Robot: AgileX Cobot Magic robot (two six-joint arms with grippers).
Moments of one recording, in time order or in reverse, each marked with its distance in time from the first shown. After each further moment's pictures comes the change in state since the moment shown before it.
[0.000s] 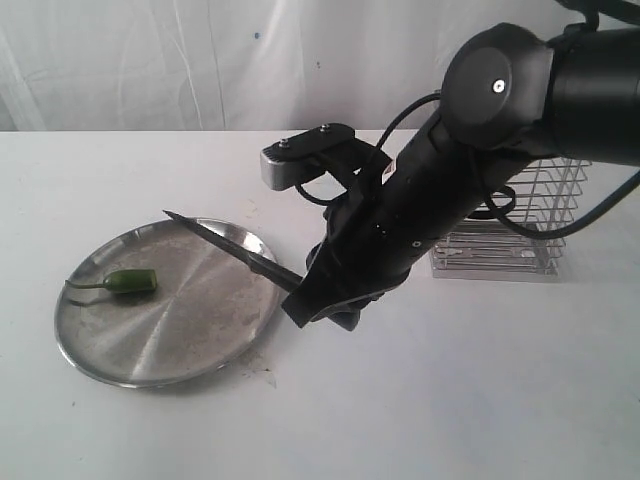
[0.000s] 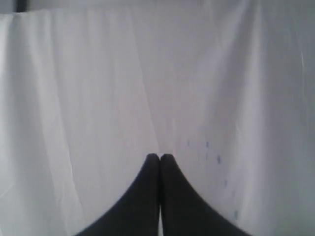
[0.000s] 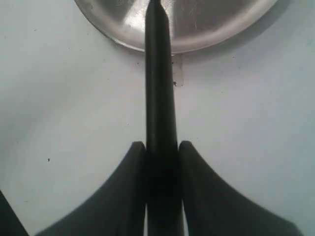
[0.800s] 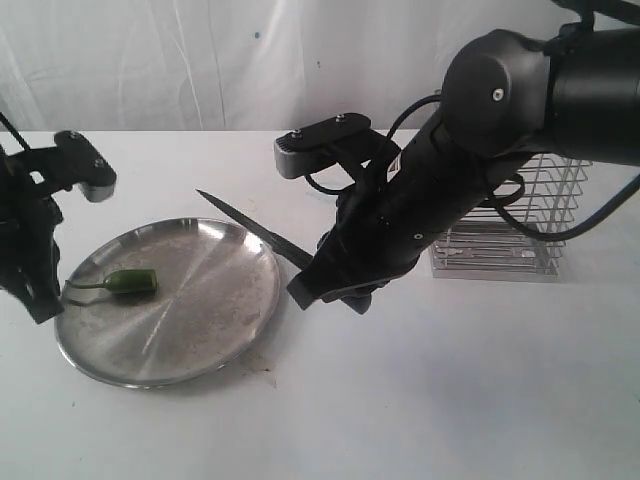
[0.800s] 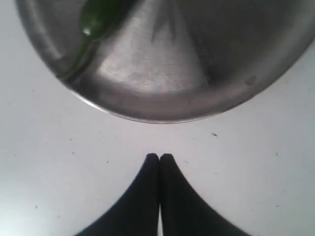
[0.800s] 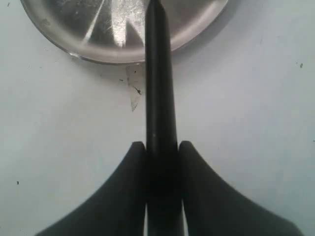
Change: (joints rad) left arm -0.259 0.977 -0.575 -0.082 1.413 0.554; right arm 0.000 0.000 0.000 -0.121 -0.062 0.151
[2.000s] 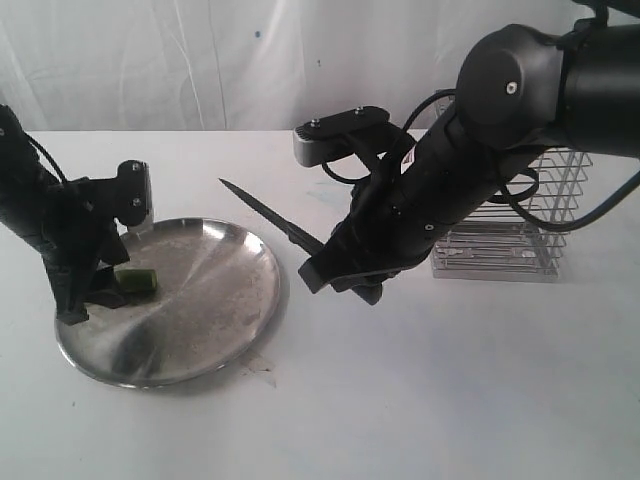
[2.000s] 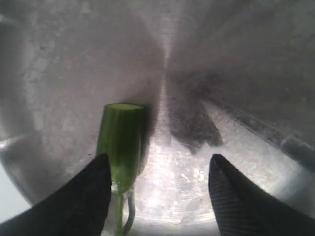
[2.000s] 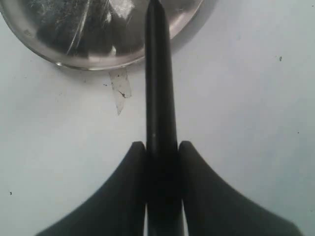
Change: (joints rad) left arm 0.113 0.267 -0.012 -0.367 -0.375 0.863; right arm -0.038 0.000 0.000 -0.006 -0.004 0.034
